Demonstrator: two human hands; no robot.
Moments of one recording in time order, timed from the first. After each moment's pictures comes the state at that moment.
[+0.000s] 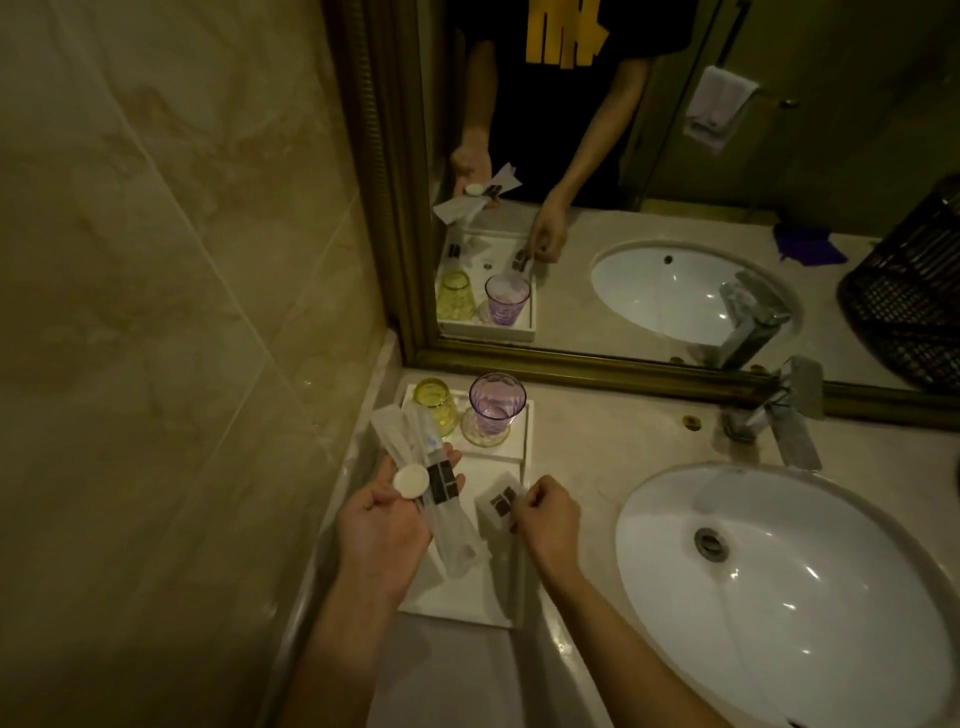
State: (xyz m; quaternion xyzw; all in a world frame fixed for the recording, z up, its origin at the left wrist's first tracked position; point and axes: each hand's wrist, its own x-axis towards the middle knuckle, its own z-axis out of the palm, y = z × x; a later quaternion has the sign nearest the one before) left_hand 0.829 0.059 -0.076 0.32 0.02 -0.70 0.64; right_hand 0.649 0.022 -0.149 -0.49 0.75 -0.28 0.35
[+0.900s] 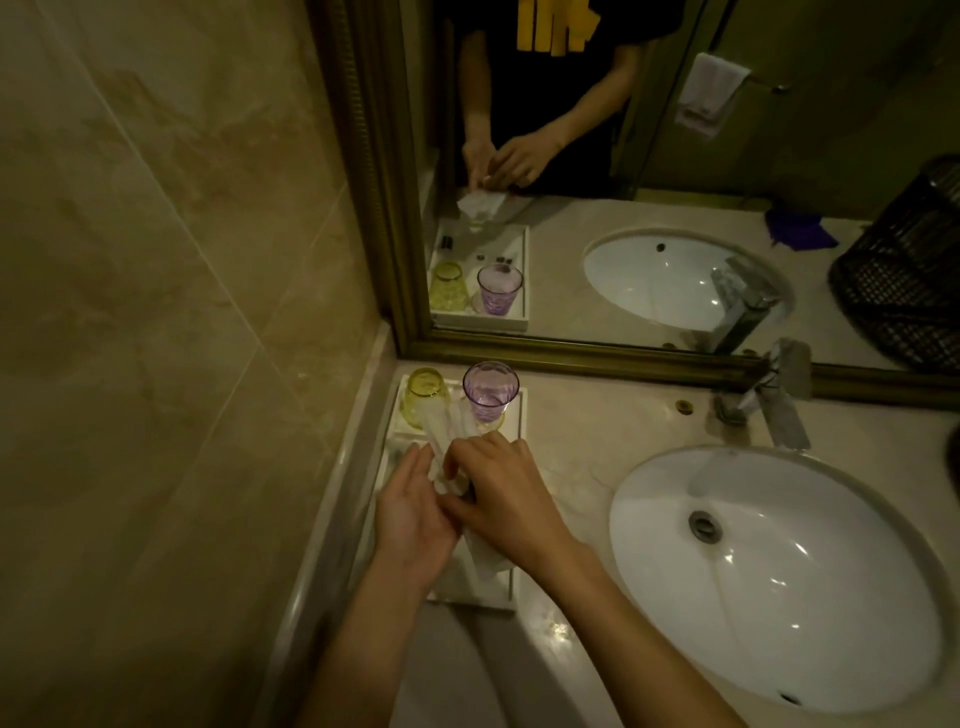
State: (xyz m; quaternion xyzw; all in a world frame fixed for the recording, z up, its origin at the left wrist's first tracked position) left_hand 0.796 0.060 -0.073 0.40 -0.02 -0.72 0.56; right_hand 0.672 0.039 -0.049 -0.86 0.44 -0.21 0.15
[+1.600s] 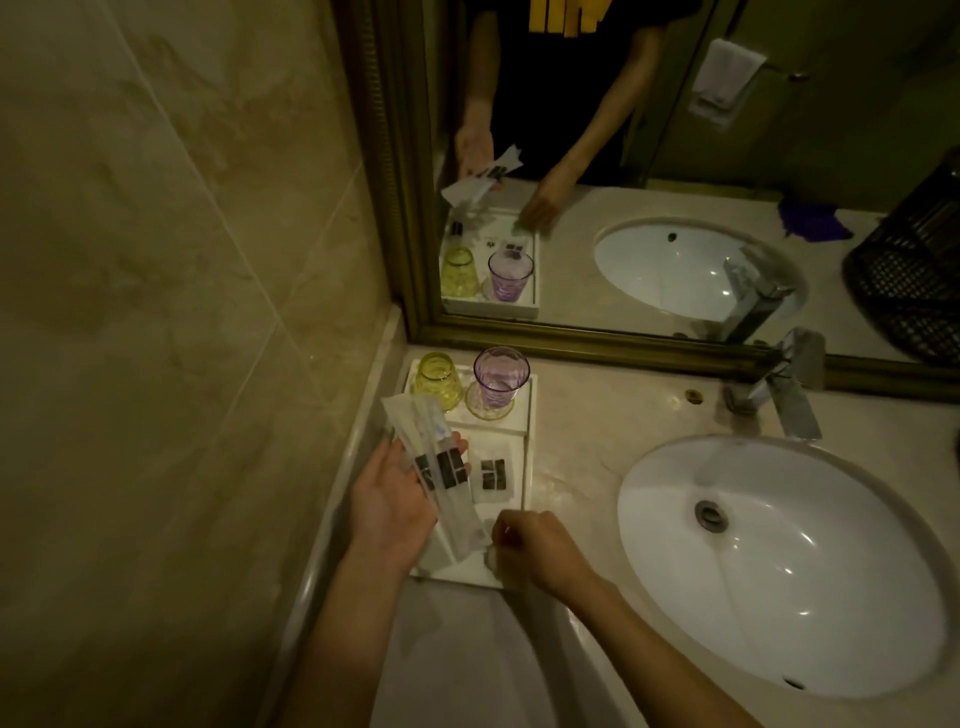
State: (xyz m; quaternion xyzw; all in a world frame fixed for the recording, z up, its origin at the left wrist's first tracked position) left_hand 0.832 0.070 -0.089 0.37 -0.03 -0.71 0.60; right_hand 0.632 0.073 -0.145 -0.75 0.55 -0.04 0.37
